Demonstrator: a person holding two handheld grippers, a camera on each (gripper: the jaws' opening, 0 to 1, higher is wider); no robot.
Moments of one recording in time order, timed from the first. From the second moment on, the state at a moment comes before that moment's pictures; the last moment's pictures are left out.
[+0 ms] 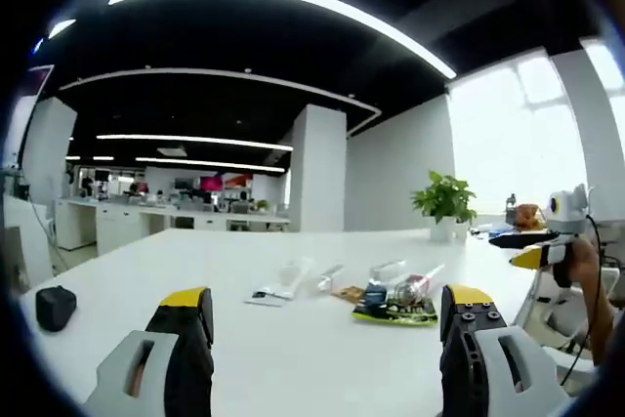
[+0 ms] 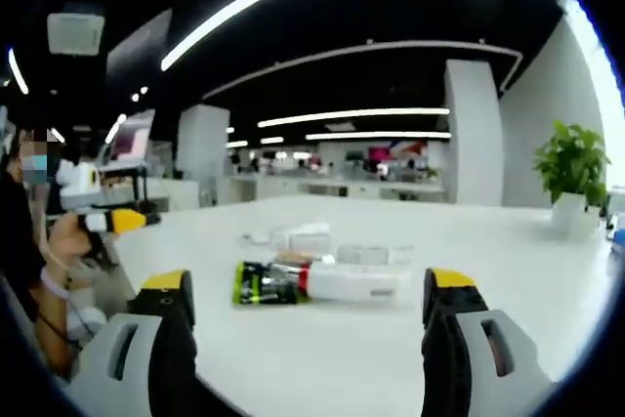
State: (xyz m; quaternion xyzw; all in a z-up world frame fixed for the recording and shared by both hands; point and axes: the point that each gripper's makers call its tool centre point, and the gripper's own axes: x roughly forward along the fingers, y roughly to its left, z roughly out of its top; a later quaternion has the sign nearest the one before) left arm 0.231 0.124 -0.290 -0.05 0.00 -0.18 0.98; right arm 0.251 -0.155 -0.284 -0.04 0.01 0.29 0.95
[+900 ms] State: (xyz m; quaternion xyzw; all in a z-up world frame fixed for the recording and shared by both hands) left arm 0.240 0.179 -0.250 -0.03 -0.02 -0.15 0.99; right arm 0.257 -0.146 -0.277 -0.07 0.01 0.33 0.94
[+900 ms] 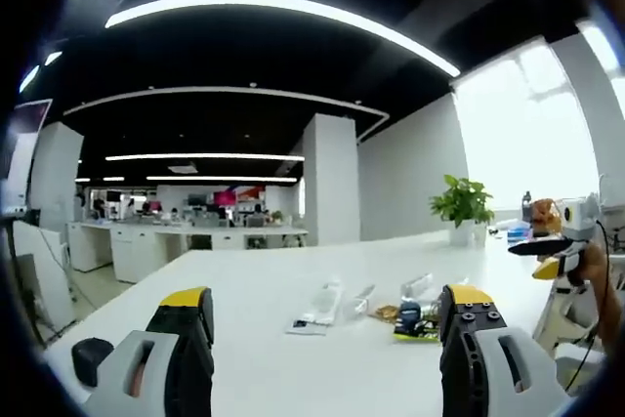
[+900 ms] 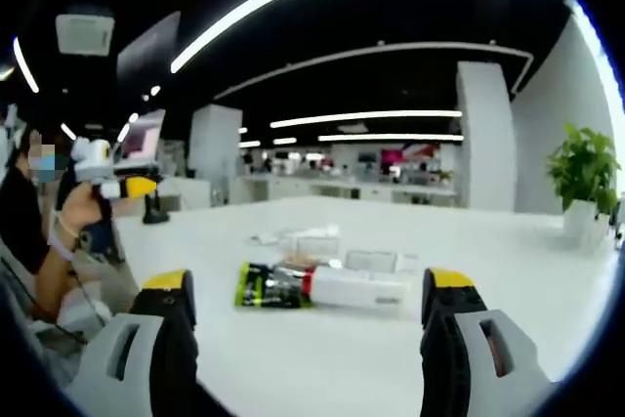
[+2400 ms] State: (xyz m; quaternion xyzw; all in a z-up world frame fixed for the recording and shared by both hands) left arm 0.230 0.181 -0.276 0.01 0.00 -0.17 0.99; right arm 0.334 -0.049 -0.296 -0.30 0.08 0.50 0.81
